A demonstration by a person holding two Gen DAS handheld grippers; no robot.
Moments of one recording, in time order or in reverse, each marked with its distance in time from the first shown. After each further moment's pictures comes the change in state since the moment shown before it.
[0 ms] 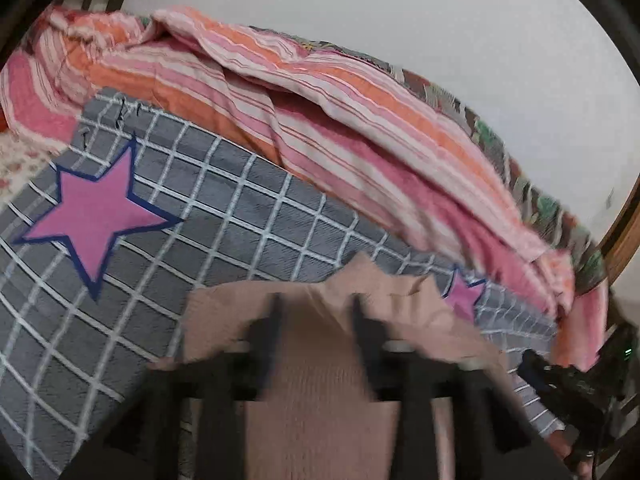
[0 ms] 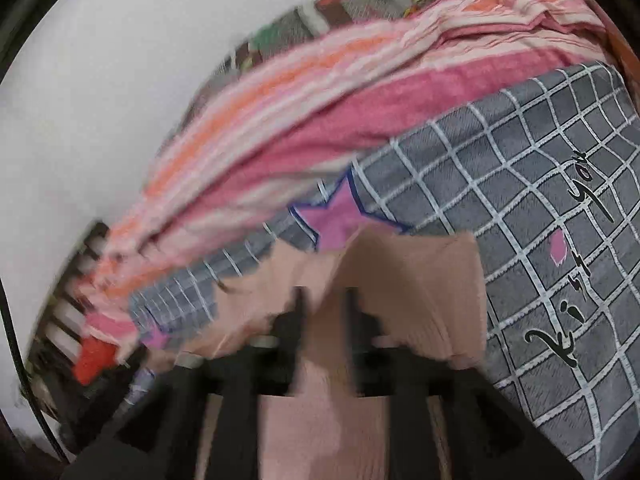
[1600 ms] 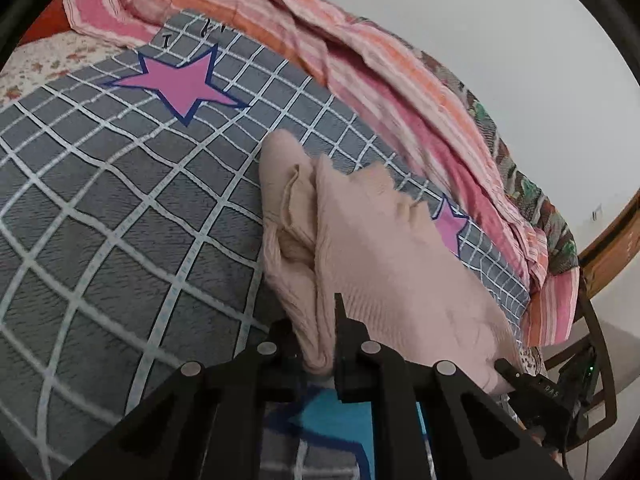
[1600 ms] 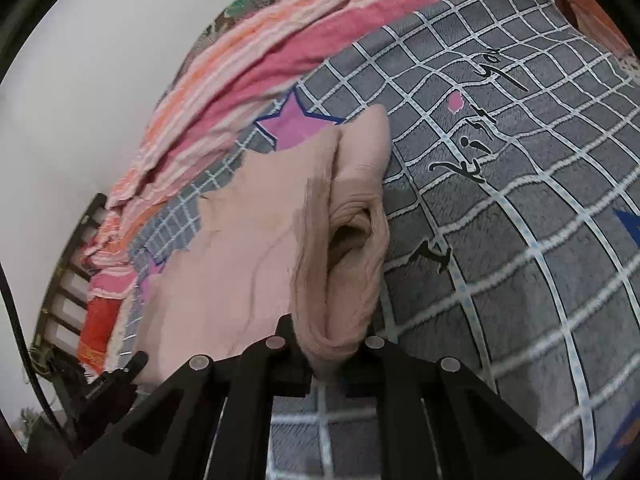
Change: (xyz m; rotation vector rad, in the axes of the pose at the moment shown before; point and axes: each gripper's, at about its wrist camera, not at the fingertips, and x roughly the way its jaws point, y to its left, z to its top) left arm -0.078 0.042 -0.111 -0.171 0.101 -0.070; right arm -0.061 -0.059 -0.097 0.075 0.095 0.033
